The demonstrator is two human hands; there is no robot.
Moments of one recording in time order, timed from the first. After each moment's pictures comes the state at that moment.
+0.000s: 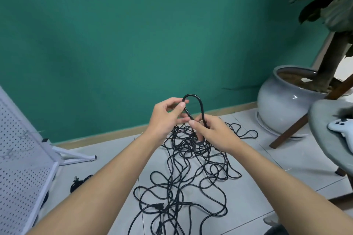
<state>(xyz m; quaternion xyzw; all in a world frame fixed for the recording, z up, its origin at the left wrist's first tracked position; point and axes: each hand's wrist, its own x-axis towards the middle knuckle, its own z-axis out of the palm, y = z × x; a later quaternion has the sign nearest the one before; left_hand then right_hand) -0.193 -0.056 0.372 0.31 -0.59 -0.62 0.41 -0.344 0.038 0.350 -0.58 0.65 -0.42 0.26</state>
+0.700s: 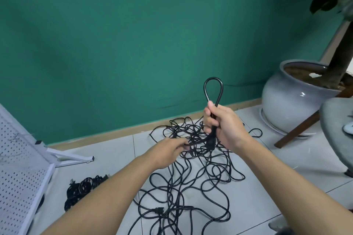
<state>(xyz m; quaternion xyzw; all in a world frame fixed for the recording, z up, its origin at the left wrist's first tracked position) -0.186 -0.095 0.266 0.28 -0.92 -0.27 0.04 -0.364 0.011 0.357 -0.36 0.49 -0.63 0.47</state>
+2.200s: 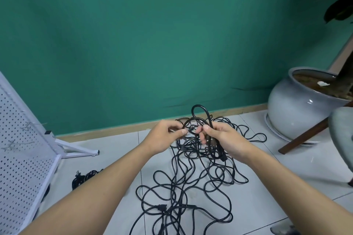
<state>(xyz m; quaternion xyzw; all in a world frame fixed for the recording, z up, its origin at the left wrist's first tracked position) -0.158 -0.105 0.302 0.35 -0.78 -0.46 0.24 -0.346 0.017 0.335 -0.49 0.61 -0.44 0.45</state>
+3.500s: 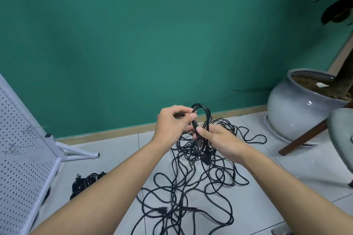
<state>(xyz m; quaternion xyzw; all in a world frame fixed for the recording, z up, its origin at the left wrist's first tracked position) -0.189 -0.080 0.345 0.35 -0.62 -0.56 0.43 -0.341 0.005 0.328 -0.48 0.62 -0.42 0.47</state>
